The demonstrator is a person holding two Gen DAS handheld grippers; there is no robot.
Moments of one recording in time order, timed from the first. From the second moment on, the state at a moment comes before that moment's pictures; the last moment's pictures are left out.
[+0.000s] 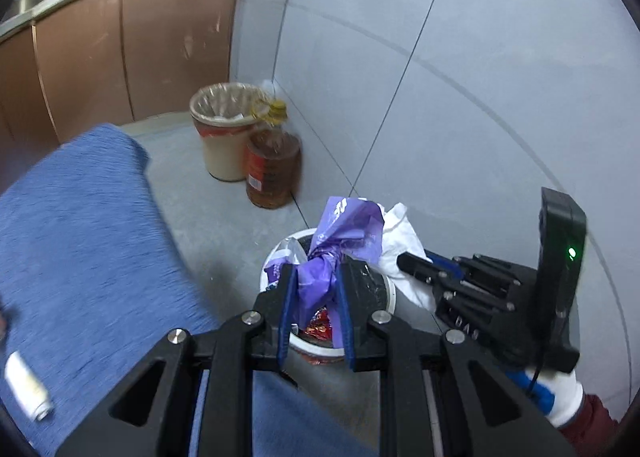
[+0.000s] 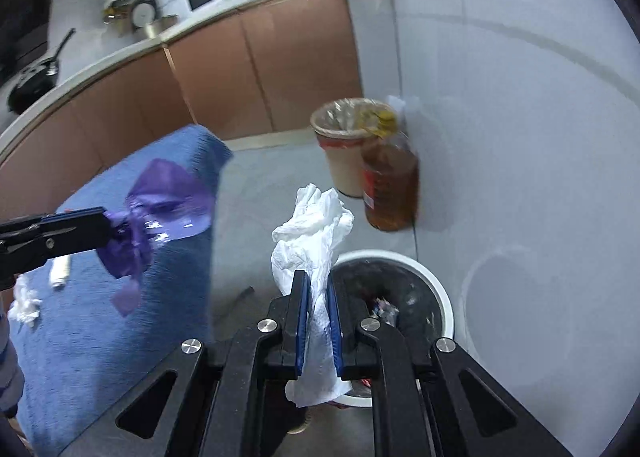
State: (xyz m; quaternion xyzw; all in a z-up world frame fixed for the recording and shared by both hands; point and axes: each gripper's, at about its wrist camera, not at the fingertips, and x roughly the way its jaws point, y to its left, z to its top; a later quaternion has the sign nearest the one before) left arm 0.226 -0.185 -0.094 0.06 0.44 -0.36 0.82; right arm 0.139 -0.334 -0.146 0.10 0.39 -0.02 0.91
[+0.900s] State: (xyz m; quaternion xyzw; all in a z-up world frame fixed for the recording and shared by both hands) left arm 0.259 -0.250 -0.167 0.05 0.50 -0.34 0.80; right arm 0.149 -0.372 -0.199 0.10 0.44 -0.09 0.89
